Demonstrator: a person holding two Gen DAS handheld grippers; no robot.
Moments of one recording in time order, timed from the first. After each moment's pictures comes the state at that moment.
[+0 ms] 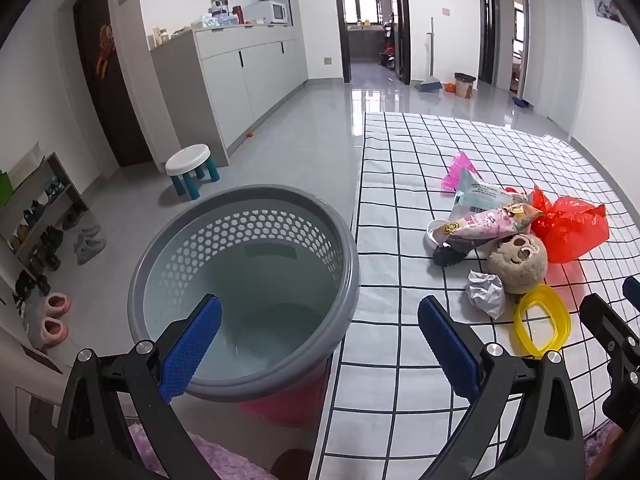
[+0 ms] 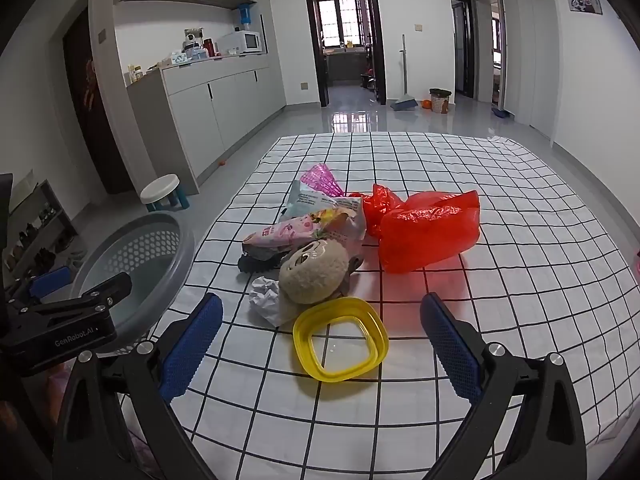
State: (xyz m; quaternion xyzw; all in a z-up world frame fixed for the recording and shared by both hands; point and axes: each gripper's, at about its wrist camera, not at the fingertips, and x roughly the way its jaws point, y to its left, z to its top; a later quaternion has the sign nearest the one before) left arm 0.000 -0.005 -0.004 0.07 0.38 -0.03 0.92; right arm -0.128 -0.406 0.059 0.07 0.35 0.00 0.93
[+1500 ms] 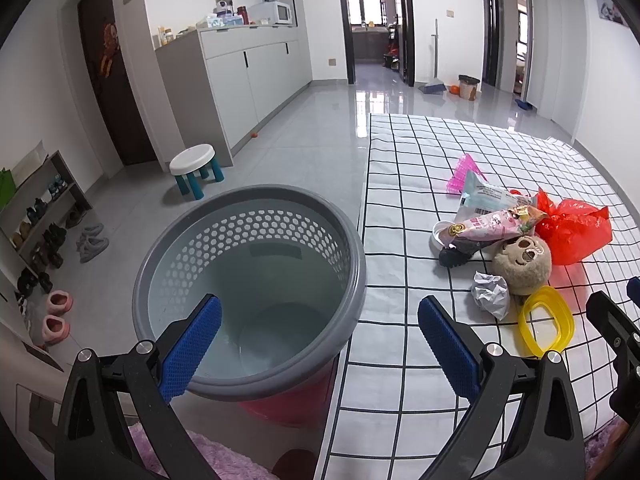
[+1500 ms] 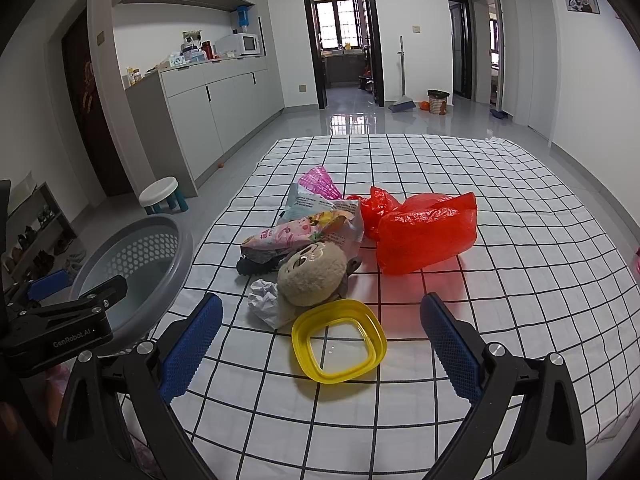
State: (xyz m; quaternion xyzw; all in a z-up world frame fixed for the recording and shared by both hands) left arm 0.001 -0.002 -0.004 0.07 0.37 -0.02 0.92; right arm -0.132 -0.394 0.065 0.07 0.35 -0.01 0.94
